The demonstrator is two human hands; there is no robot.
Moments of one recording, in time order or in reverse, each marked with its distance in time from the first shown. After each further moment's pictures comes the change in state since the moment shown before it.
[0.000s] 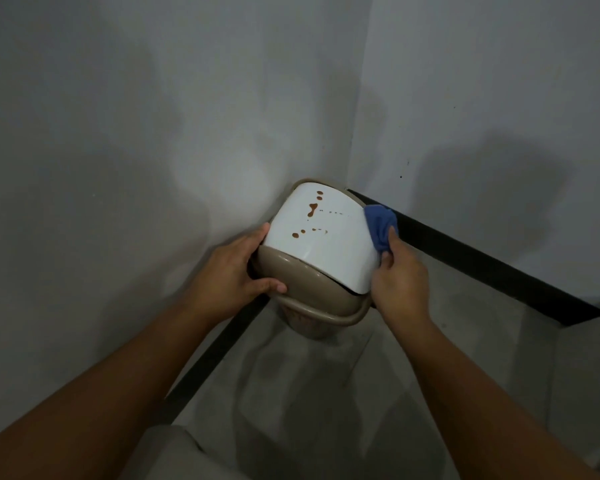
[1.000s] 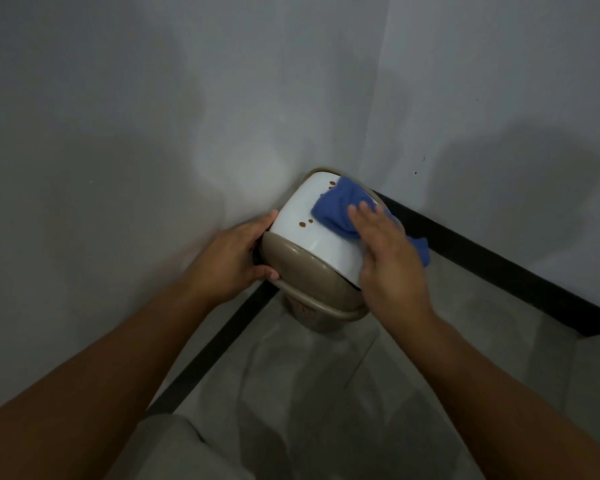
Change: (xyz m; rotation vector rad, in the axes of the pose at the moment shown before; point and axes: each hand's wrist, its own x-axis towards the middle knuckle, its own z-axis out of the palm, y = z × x) left_hand 0.016 -0.019 0.002 0.033 -0.061 0.004; right_hand -0.012 -0.039 -0.013 -0.208 -0.242 -0.490
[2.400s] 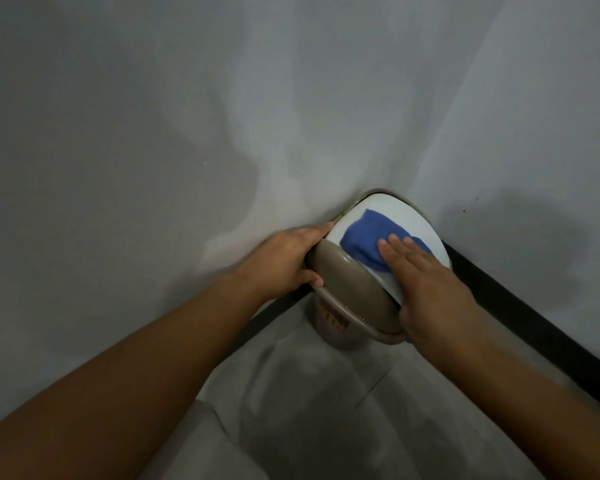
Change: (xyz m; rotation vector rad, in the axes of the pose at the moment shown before) left_hand 0.003 -0.002 -0.003 0.085 0.045 0.068; right_hand 0.004 -0.027 -0.010 -0.420 -0.305 -0.167
